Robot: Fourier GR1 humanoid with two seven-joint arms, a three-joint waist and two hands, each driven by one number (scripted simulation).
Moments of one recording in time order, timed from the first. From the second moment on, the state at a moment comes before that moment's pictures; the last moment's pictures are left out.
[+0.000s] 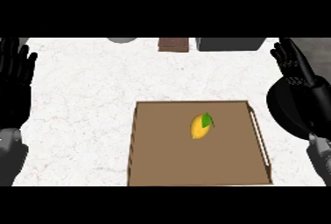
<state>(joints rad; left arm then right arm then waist) -0.27 0.48 -0.03 -1.66 0.37 0.42 0.10 -0.30 -0.50 0.14 -1.71 -0.17 -0.06 -0.11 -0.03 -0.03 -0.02</state>
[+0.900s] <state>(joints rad) -0.17 0.37 -0.24 -1.62 0.34 0.34 0.20 -0.11 -0.40 0.40 -1.79 0.37 -0.47 0.08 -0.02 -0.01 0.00</state>
